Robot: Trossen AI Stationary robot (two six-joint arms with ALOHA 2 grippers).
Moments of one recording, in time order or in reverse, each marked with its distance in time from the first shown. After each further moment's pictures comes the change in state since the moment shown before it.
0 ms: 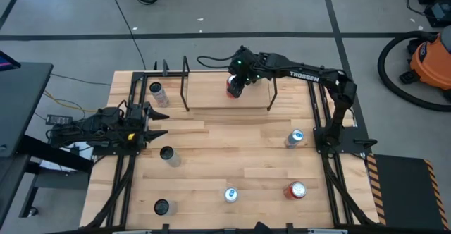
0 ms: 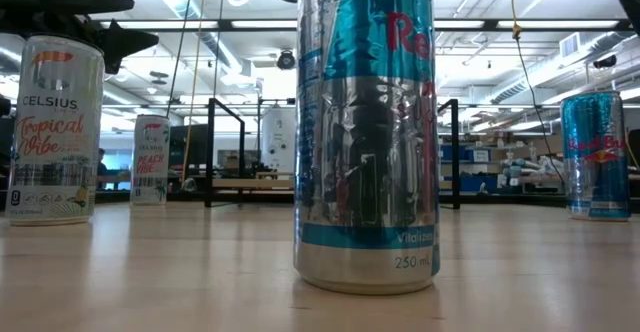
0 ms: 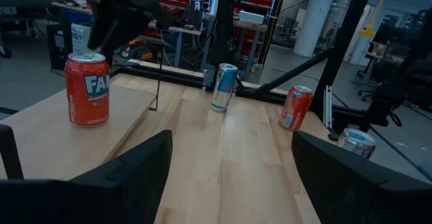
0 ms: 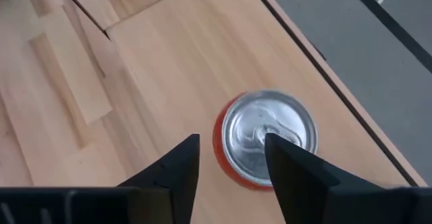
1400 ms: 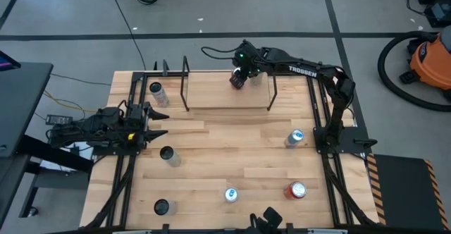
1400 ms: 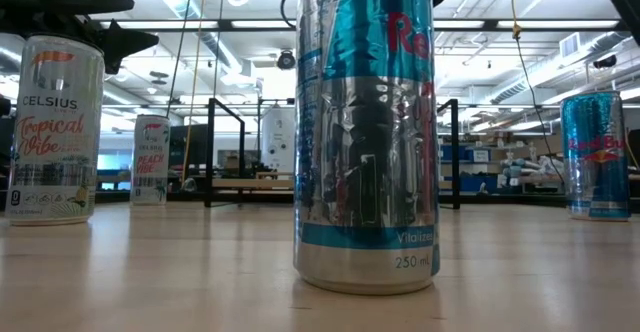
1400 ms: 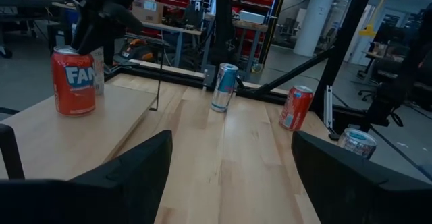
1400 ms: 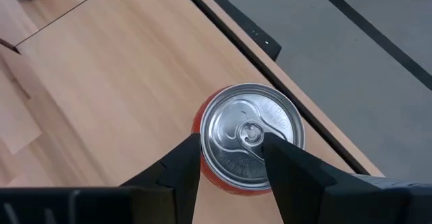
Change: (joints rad) left arm 0.000 0.000 0.000 -0.001 0.000 0.002; right arm -0.102 0.043 0.002 -0.015 0.097 0.025
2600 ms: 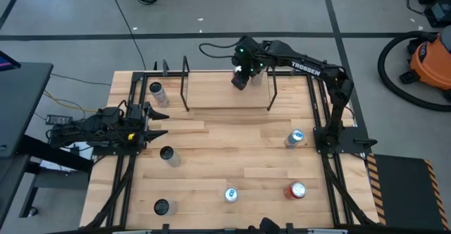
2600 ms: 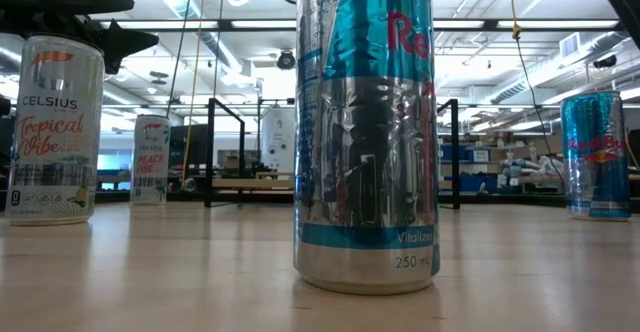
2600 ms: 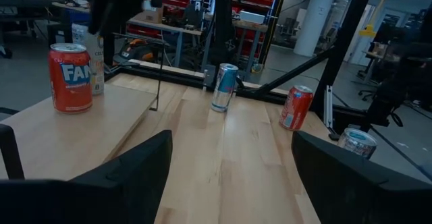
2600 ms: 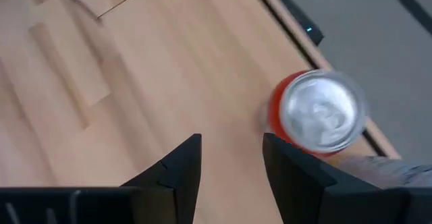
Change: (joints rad) left arm 0.000 0.000 0.000 0.000 0.000 0.000; right arm 0.036 0.006 0.200 -0.244 -0.170 -0.055
